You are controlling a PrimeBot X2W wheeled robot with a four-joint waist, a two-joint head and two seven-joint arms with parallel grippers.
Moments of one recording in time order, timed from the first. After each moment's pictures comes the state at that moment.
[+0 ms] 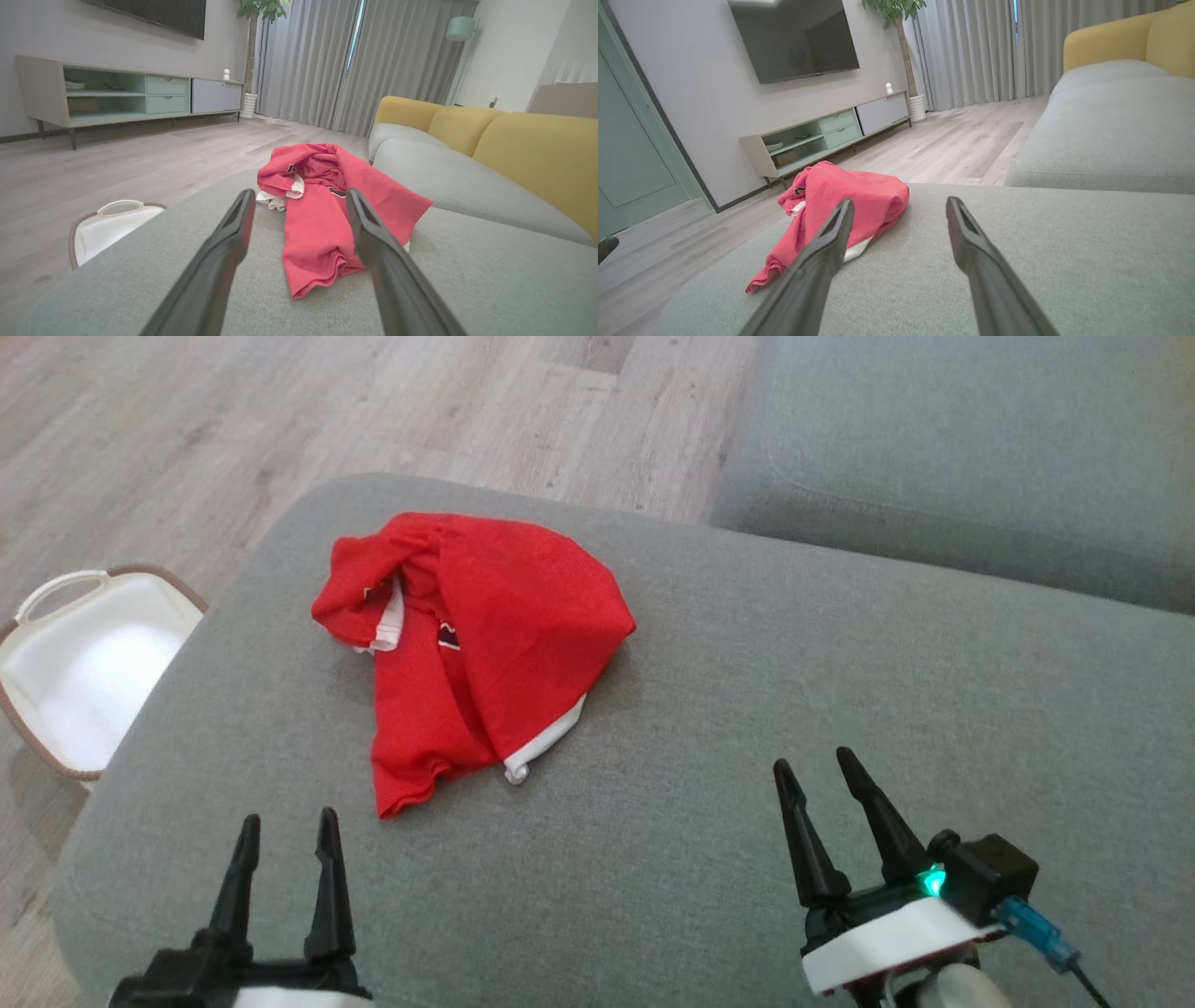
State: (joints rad) left arm 0.13 0.05 -0.02 0.14 -0.20 -0.11 -0.25; right arm 0.01 -0.04 0.30 0.22 0.31 0.12 -0.25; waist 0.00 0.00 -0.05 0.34
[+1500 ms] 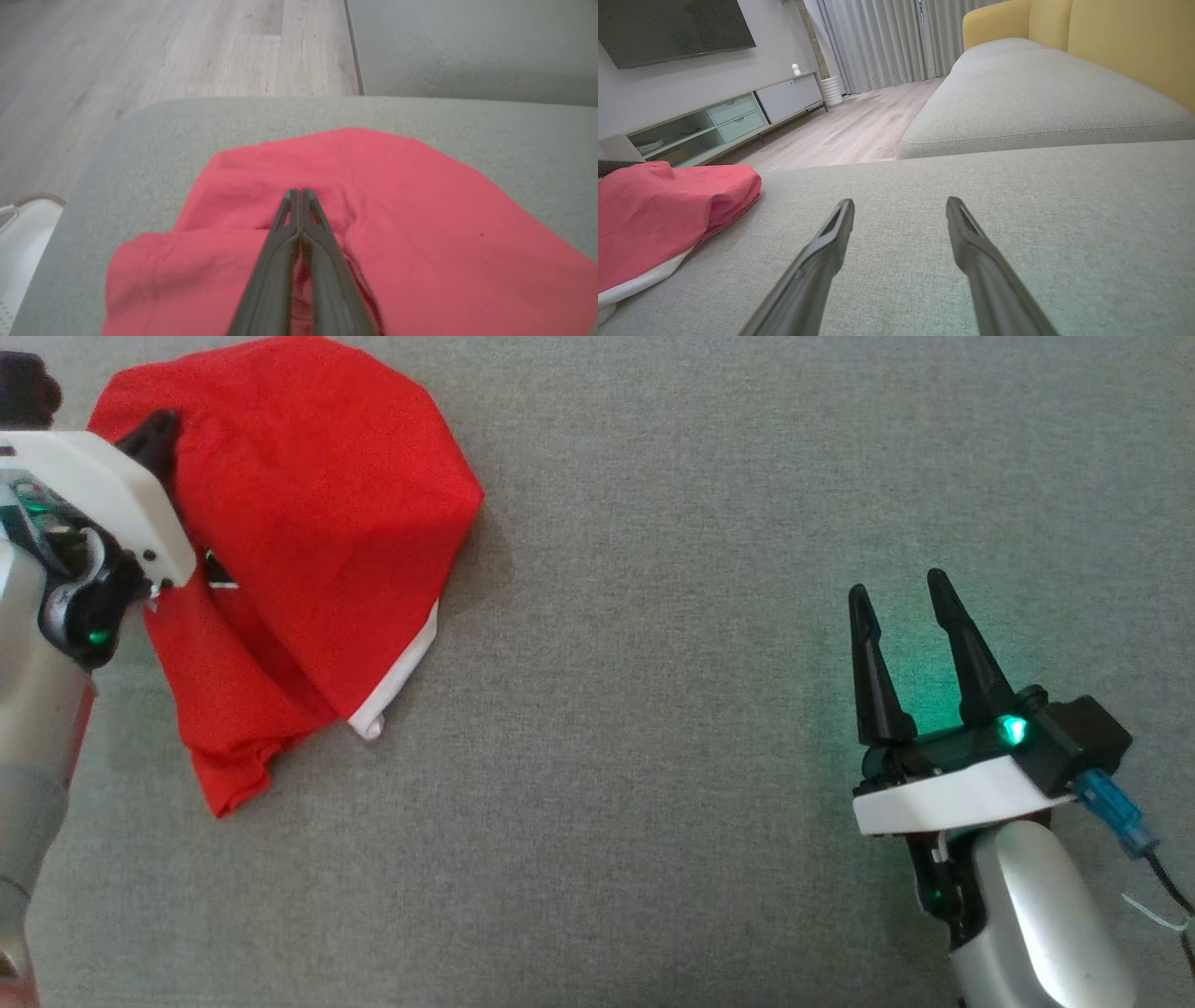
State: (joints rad) left arm -0.98 0.48 -0.59 0.81 -0.83 -0.13 0.33; right arm -0.19 -0.05 0.15 0.16 0.18 0.12 -0.25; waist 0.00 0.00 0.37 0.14
